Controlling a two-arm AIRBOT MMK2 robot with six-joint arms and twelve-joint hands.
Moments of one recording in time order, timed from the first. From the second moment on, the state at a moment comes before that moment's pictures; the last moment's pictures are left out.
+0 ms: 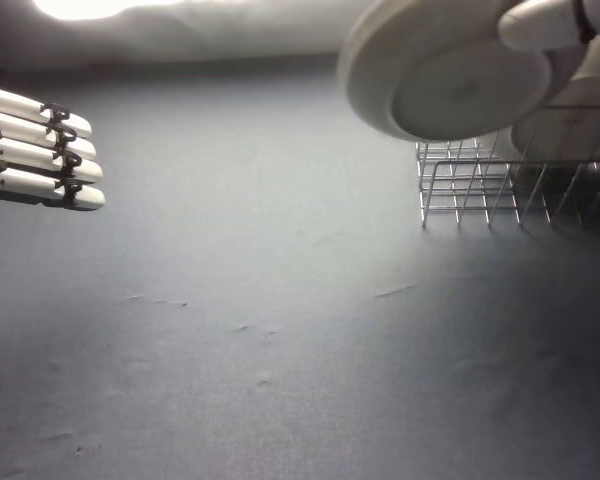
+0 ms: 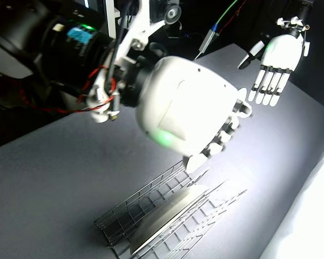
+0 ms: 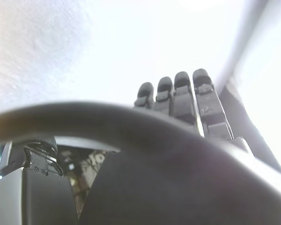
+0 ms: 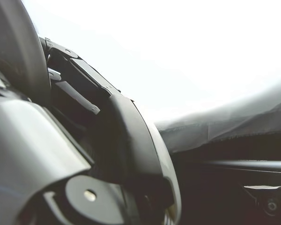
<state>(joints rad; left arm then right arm) 0.22 -0.84 1.51 1.98 -0.92 -0.18 -0.06 -0.82 0.99 0.23 0.06 -0.24</state>
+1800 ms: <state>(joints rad) 0.20 -0.83 1.43 1.98 -0.93 -0.20 -0.30 -0.76 1.00 -0.19 0.41 -0.28</state>
